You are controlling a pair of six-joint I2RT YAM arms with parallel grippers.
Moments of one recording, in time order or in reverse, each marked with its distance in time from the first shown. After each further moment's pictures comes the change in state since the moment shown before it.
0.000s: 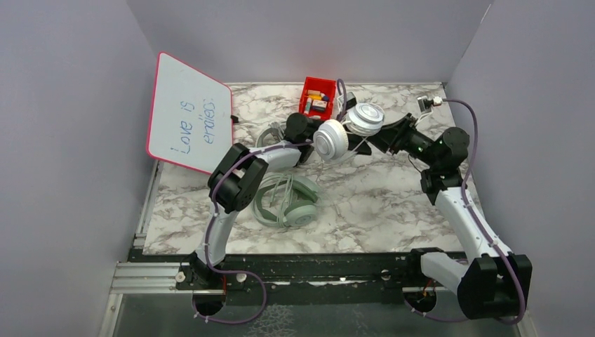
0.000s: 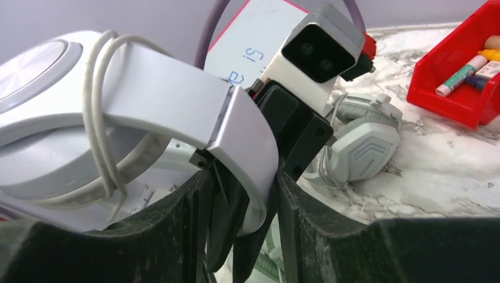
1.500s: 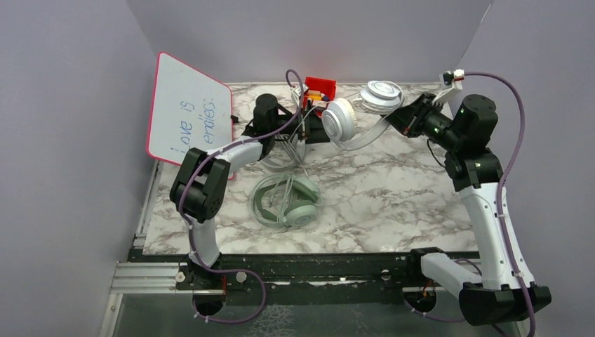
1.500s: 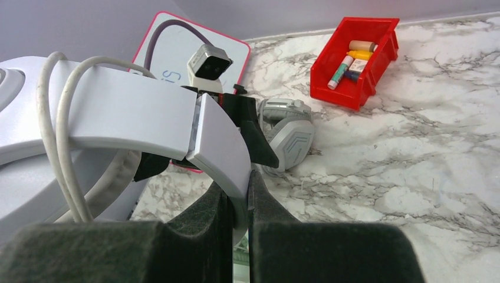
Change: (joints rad) left arm 0.238 -0.274 -0.250 -0.610 -0.073 0.765; right arm 0.037 -0.036 0.497 -0.837 0.350 -0.275
